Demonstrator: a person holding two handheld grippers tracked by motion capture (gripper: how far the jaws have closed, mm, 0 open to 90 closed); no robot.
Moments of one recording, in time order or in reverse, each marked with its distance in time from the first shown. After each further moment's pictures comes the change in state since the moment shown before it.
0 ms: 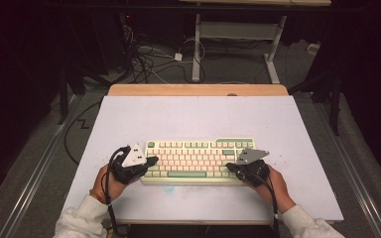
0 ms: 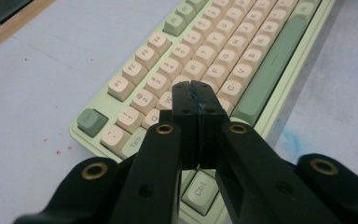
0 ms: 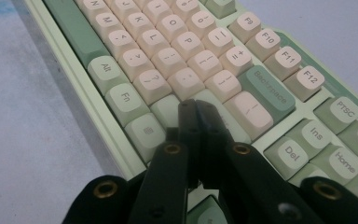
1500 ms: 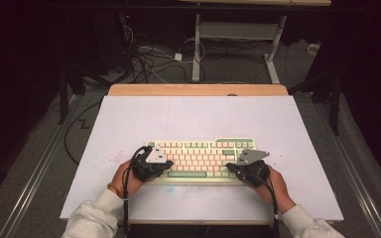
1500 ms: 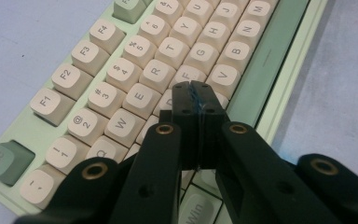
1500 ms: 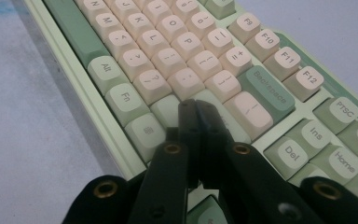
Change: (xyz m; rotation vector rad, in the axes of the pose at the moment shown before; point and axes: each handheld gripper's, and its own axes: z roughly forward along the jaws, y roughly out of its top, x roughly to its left) left arm -0.008 0.016 0.050 0.104 -0.109 0.027; right arm 0.001 -0.001 0.000 -0.010 0.000 0.005
